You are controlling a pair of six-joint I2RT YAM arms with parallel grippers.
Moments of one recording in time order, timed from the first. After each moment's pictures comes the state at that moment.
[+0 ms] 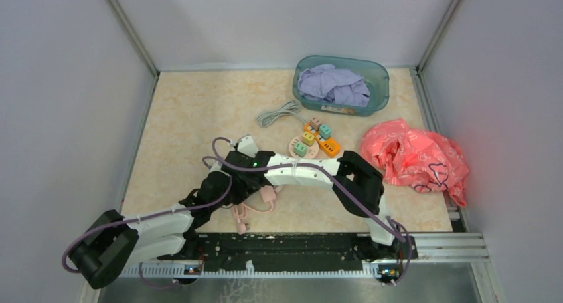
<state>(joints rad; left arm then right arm) -0.72 1.04 0.10 0.41 -0.04 -1.19 1.20 2.03 1.56 -0.77 0.53 0.60</state>
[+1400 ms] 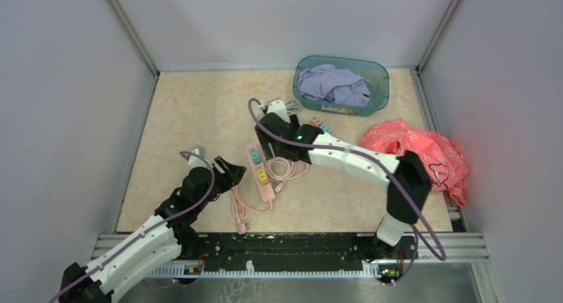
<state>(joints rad) -0.68 0.59 0.23 -0.06 -0.27 -0.98 1.04 1.74 1.49 -0.68 0.51 0.43</state>
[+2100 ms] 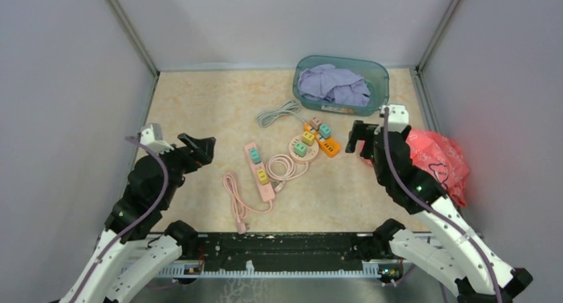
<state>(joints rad) -0.58 0.48 0.75 -0.49 -0.41 -0.68 0.62 0.76 0.89 -0.54 0.58 0.33</state>
